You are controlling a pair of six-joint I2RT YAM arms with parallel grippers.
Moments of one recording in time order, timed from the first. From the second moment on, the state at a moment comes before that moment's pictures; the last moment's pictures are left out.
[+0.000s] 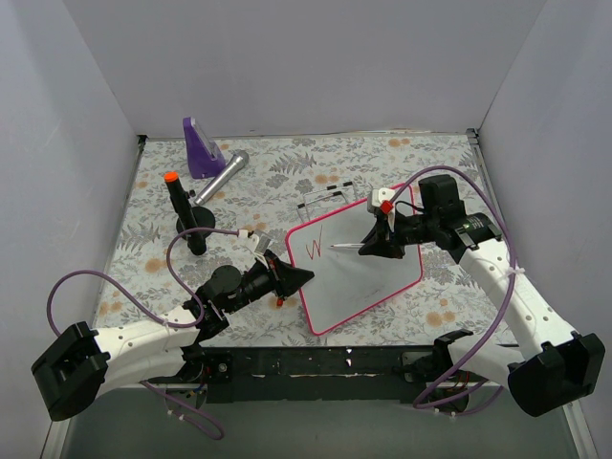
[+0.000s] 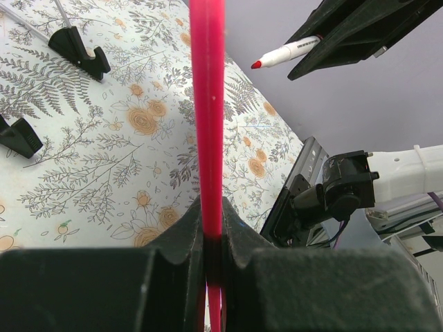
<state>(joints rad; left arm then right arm) -0.91 0.93 0.26 0.68 0.11 -0.66 0.39 1.10 1.03 -0.72 -0.95 -0.65</state>
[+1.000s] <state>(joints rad) -0.91 0.93 0.26 0.68 0.11 -0.66 0.39 1.11 1.03 -0.72 -0.95 -0.66</state>
